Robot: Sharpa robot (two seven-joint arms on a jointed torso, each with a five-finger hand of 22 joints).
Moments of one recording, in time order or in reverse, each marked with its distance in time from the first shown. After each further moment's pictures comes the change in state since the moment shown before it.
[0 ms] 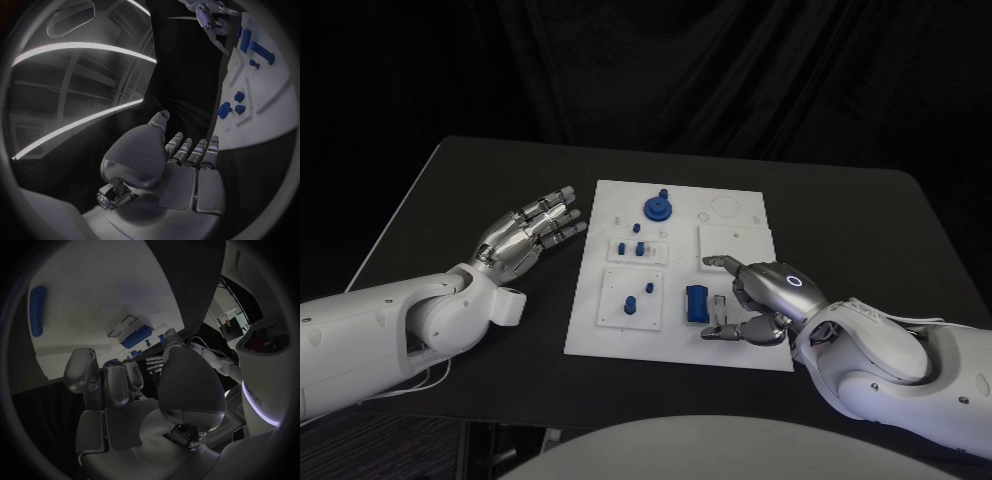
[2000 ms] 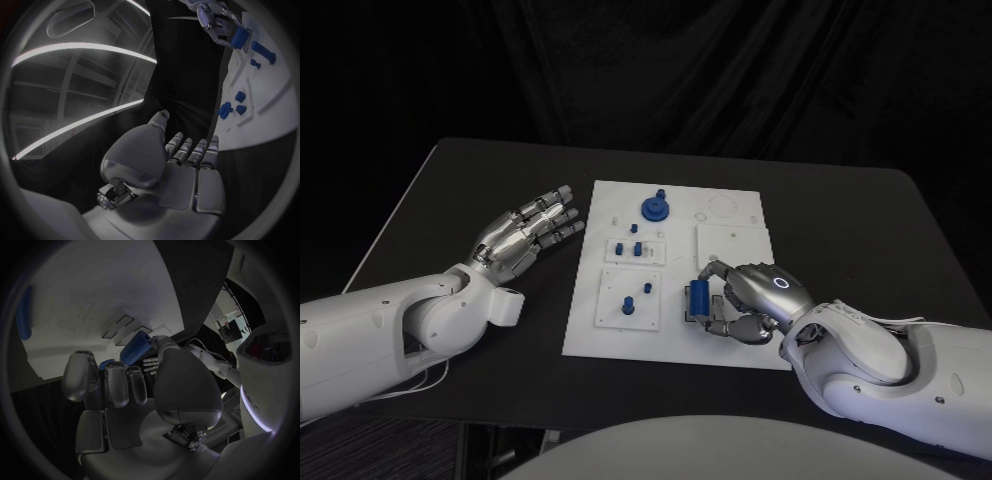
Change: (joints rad) left arm 0.003 0.001 0.000 0.000 0.000 -0.003 0.001; left_hand 0.000 0.000 -0.005 0.000 0.000 0.000 0.000 0.000 0.000 0.000 0.000 -0.004 0.000 0.000 0.000 0.000 0.000 0.000 0.000 0.000 0.000 0.000; right arm -0.011 0.045 -0.008 -0.029 -0.045 -0.026 -0.012; right_hand 0.059 0.136 0.163 -0.019 0.620 0.219 0.016 0.409 0.035 0.172 -0.011 0.104 0.039 0.000 -0.007 0.016 0.049 -0.016 0.022 -0.011 0.066 0.000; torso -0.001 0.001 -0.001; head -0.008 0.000
